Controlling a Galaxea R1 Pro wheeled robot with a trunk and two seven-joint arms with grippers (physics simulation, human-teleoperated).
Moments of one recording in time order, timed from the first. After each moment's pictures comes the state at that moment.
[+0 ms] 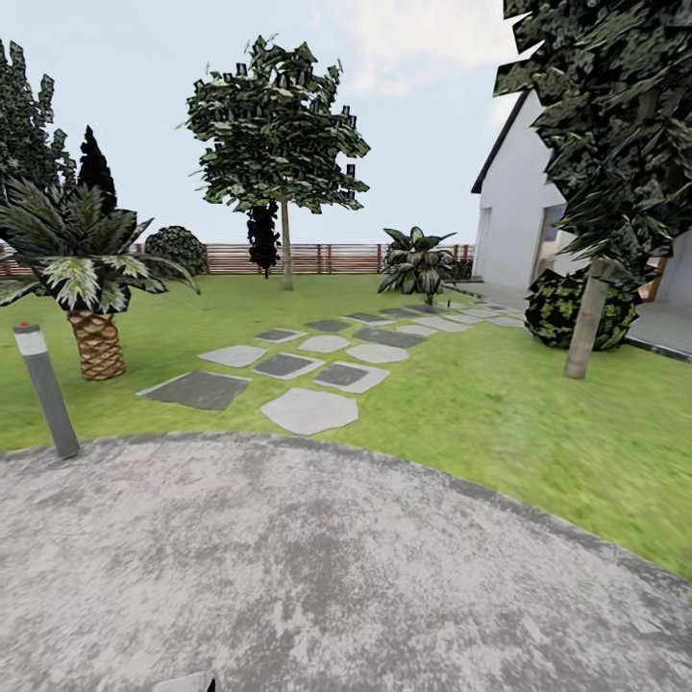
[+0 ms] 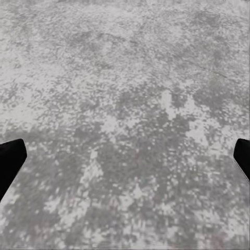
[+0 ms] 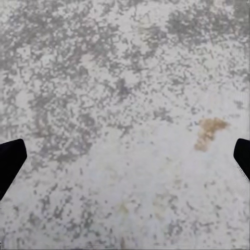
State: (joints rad) left arm -0.11 0.01 0.15 -0.59 0.03 -0.23 0.01; right arm 0.00 -0.01 -0.17 -0.68 0.00 0.10 0.00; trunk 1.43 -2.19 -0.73
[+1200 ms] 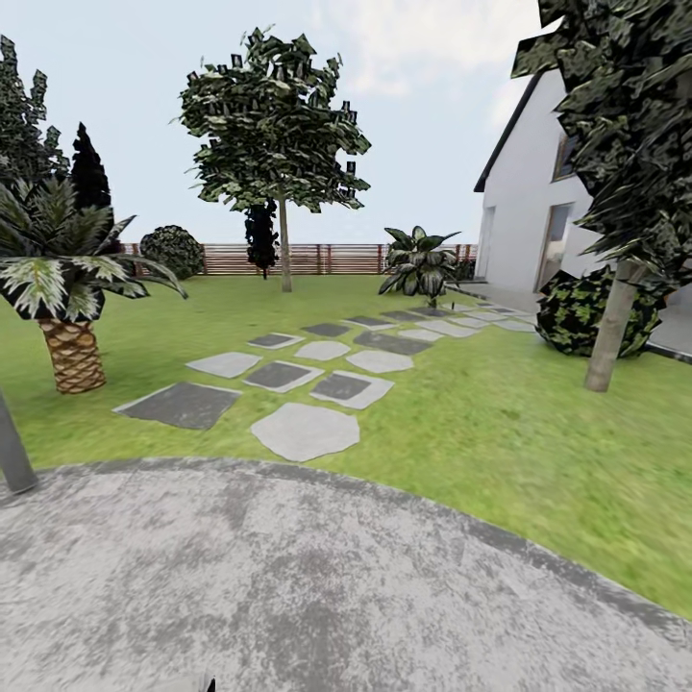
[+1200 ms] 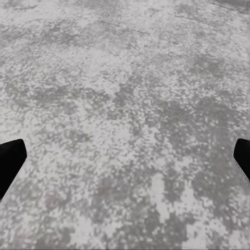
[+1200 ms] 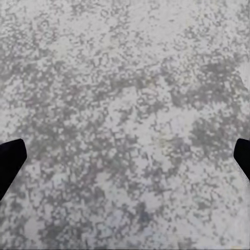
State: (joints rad) left arm -0.11 0.01 0.15 -0.59 0.03 -0.23 0.01; right arm 0.00 -0.02 -0.17 -0.68 0.00 0.10 0.00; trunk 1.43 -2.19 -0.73
